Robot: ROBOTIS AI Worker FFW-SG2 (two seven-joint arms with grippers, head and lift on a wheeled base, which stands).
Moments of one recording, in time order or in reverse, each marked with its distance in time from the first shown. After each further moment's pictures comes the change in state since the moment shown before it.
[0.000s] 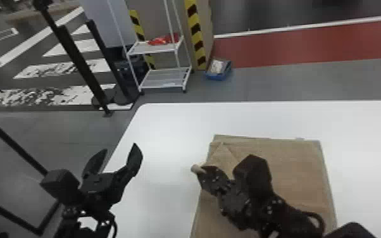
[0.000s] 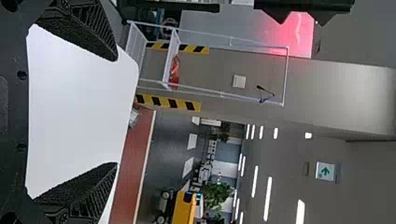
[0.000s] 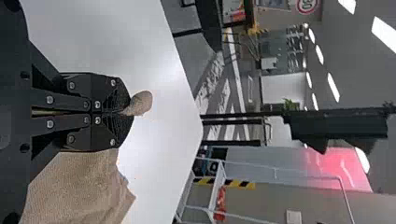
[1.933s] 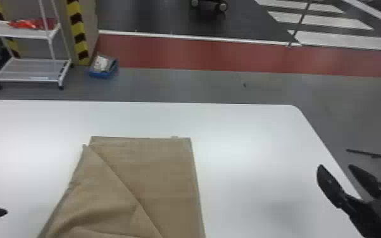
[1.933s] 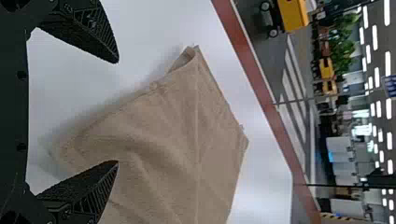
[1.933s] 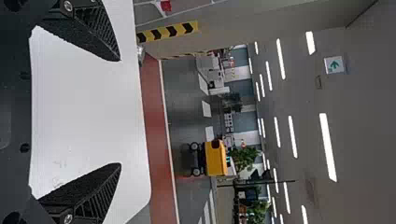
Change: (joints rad) left arm 0.027 -0.066 0.120 -0.130 -0.716 0.122 -1.081; right arm 0.443 0.028 -1.239 -0.212 -0.507 -0.291 0.237
